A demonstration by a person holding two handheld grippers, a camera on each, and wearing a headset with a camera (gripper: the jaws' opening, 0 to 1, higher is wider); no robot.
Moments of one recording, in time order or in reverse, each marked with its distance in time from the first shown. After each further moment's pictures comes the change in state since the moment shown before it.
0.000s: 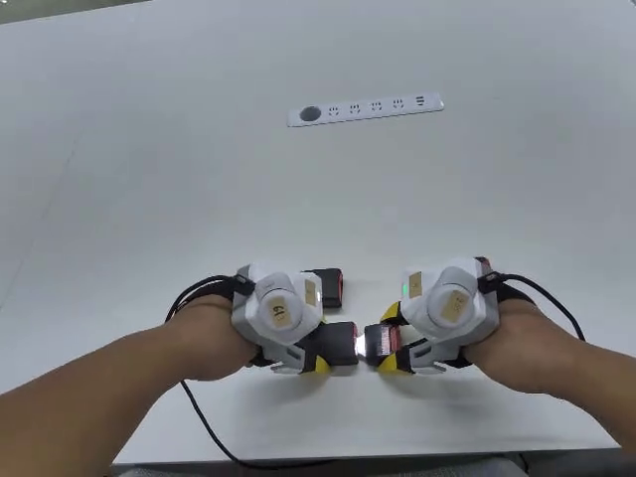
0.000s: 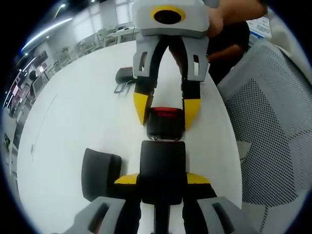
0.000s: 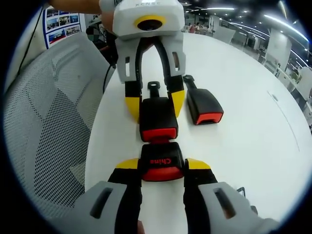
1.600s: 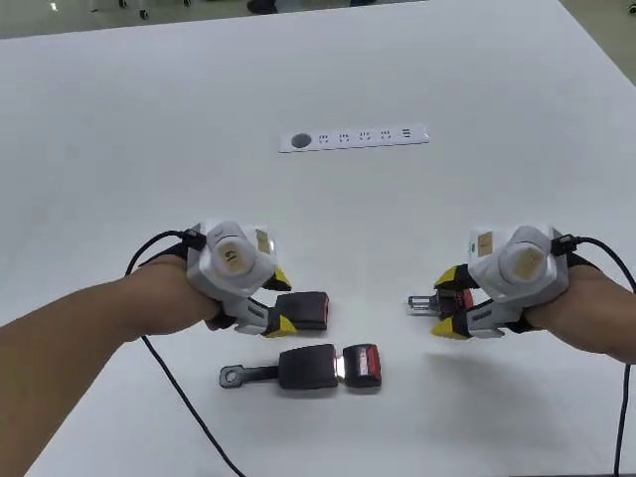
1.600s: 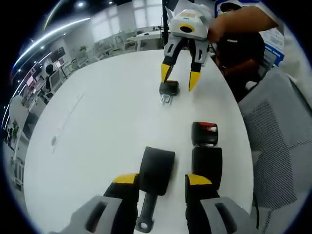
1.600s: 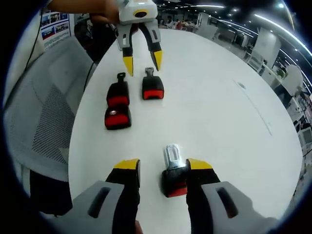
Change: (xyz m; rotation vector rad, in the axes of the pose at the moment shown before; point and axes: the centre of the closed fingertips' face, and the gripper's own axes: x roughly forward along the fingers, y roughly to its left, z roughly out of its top) left arm -0.047 0.080 -0.003 -0.087 -0.053 0.115; right arm -0.086 -0.088 -0.056 0.018 0.055 -0.139
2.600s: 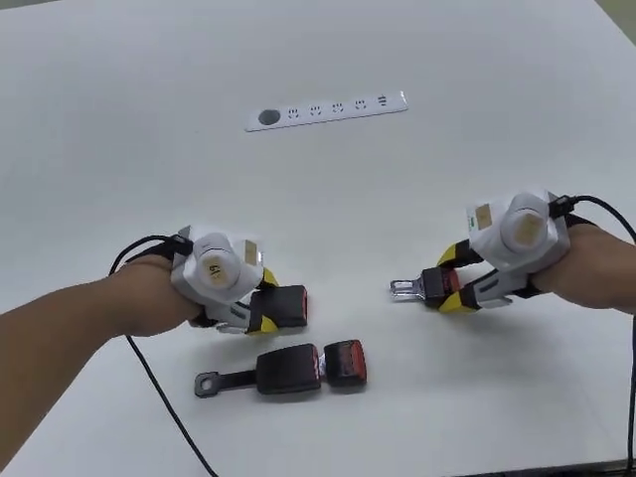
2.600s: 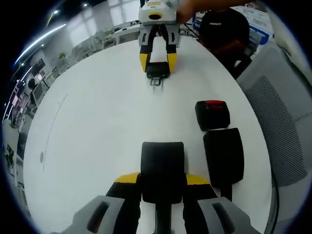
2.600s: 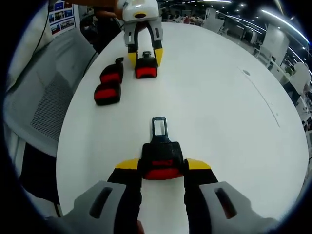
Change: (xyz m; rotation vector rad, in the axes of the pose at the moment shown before) left arm 0.036 -0.003 -0.007 0.160 0.062 -0.086; right arm 0.011 -0.017 -0.033 -0.019 0.035 0.088
